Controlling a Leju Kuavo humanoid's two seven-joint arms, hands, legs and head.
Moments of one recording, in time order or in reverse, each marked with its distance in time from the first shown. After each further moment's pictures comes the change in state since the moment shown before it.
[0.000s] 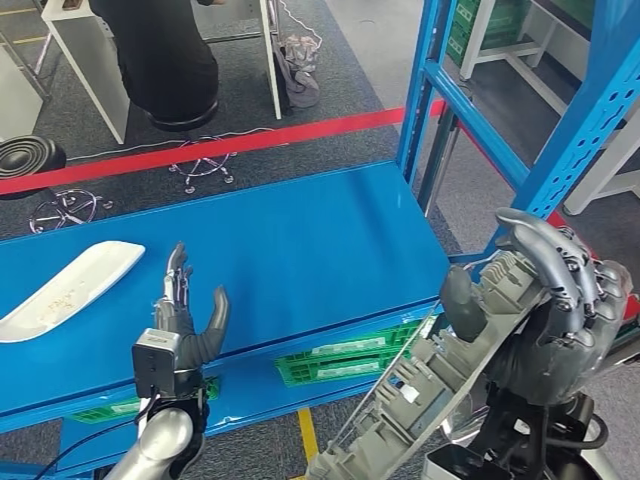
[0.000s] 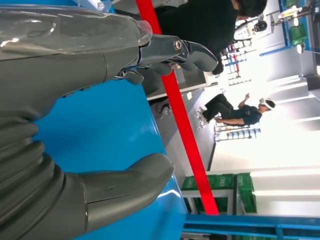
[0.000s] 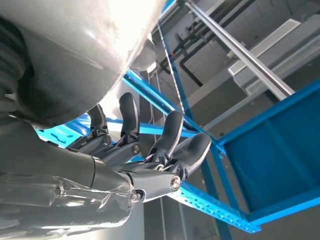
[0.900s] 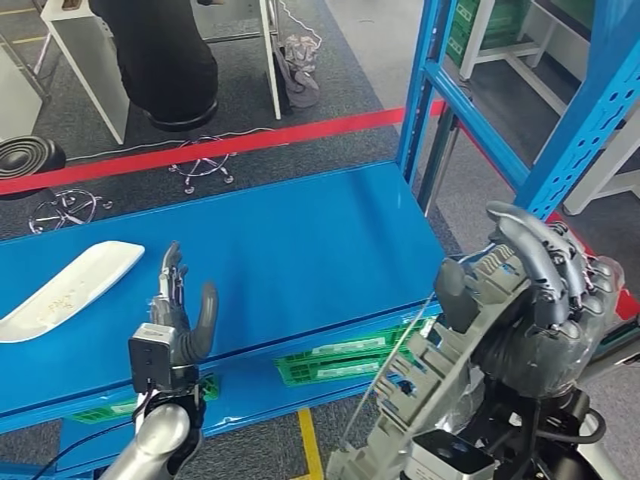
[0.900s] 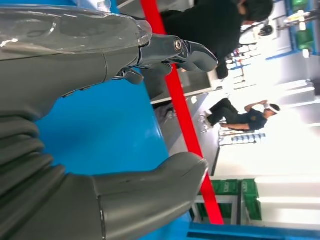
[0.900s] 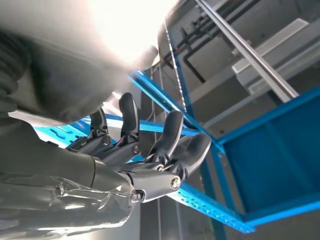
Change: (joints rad) left arm -0.007 0.000 0.022 0.018 0.009 -0.006 0.003; right arm -0.018 -0.001 0.004 0.021 0.074 0.000 0.014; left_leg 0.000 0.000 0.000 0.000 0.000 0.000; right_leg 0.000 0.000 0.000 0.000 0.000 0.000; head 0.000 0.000
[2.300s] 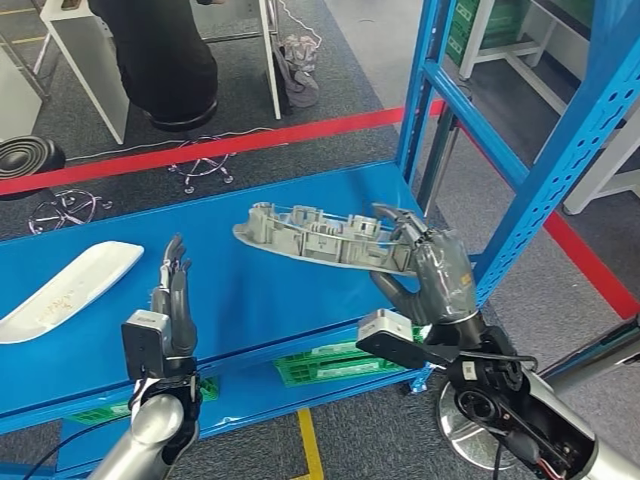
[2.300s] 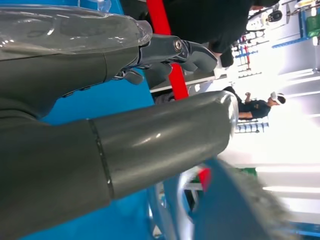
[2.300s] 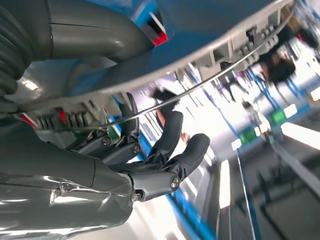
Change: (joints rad) left arm -0.029 0.014 0.012 0.003 0.060 -0.072 0.026; right arm -0.158 -0.102 0.217 0.383 -0.403 0.186 0.121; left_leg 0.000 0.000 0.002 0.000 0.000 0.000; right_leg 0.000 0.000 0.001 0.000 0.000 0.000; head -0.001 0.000
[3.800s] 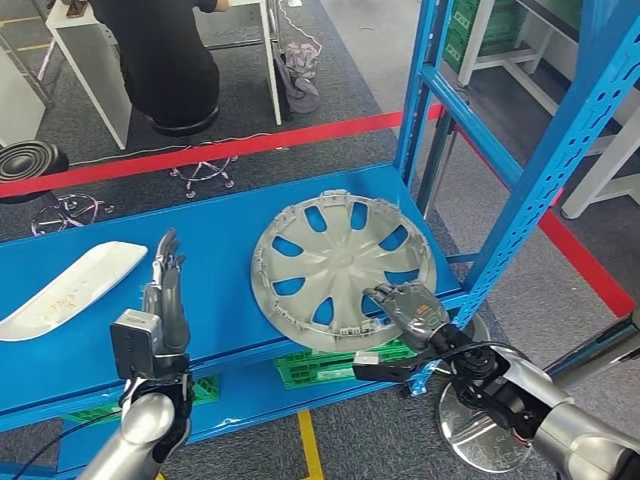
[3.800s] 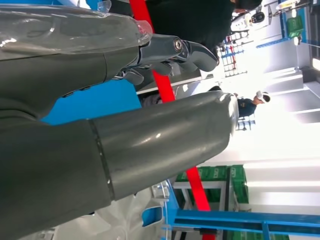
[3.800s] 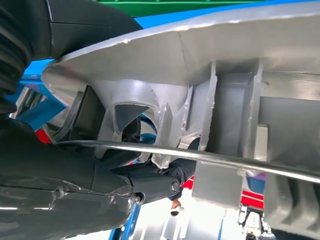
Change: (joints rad) left arm -0.003 0.033 0.001 -0.043 -0.005 -0.025 0.004; right arm -0.164 0.002 0.274 0.762 0.218 0.299 -0.024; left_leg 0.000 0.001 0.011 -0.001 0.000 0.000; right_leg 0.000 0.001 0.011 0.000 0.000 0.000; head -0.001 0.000
